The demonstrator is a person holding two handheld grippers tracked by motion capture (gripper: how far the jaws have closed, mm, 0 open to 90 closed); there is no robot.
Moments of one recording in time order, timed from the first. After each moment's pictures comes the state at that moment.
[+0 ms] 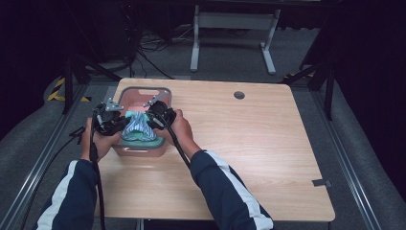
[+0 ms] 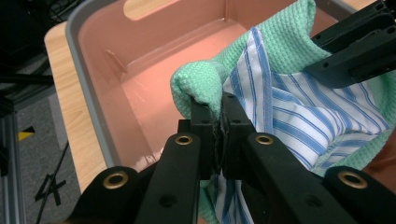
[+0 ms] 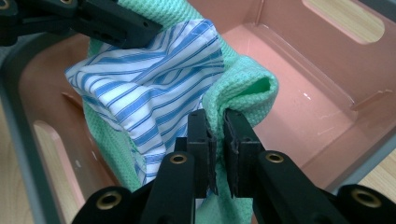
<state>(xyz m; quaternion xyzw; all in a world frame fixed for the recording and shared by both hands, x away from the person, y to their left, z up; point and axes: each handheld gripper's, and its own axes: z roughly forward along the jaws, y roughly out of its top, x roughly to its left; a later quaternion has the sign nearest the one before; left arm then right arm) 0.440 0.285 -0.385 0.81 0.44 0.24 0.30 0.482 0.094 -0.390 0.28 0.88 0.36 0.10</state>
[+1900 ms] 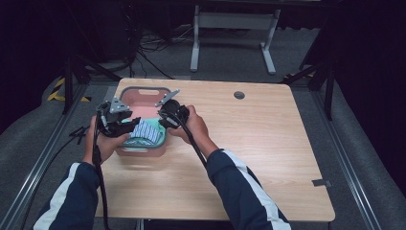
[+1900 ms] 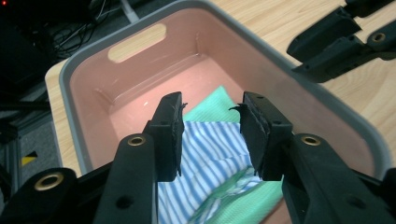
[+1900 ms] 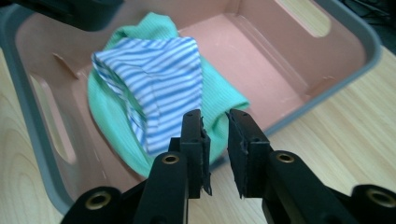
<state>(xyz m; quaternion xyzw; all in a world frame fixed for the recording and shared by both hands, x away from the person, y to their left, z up) 0.412 0.255 -0.353 0.81 0.40 0.26 0.33 0.475 0.051 -0.370 0.24 0.90 0.34 0.13</state>
